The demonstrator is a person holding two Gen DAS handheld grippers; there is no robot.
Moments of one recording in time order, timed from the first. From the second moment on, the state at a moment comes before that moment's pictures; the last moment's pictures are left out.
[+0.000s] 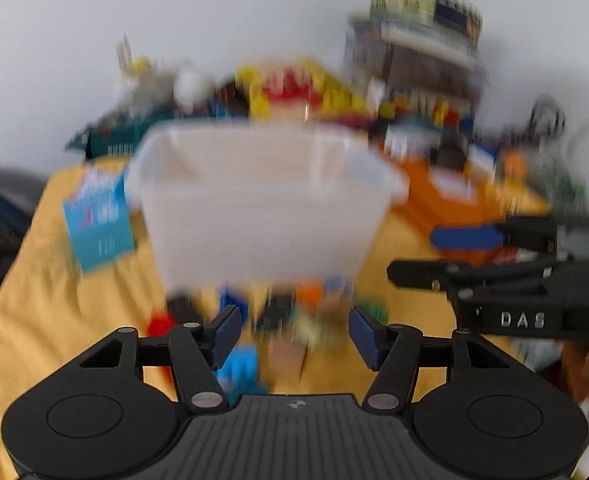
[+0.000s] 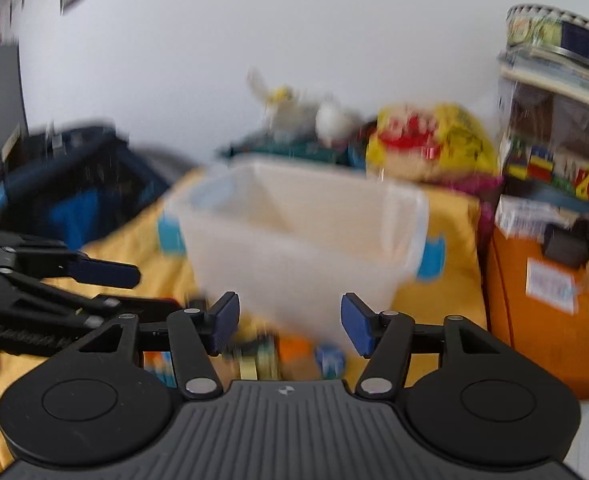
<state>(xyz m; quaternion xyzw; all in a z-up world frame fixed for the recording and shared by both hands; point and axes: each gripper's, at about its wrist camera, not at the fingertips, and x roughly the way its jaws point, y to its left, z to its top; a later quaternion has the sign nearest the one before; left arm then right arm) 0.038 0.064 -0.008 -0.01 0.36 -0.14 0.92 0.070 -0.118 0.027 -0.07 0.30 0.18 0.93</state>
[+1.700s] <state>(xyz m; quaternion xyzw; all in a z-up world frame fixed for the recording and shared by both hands) 0.037 0.080 -0.071 0.05 0.41 -0.10 0.90 0.122 -0.079 -0.072 -0.09 0.41 0.19 0.89</state>
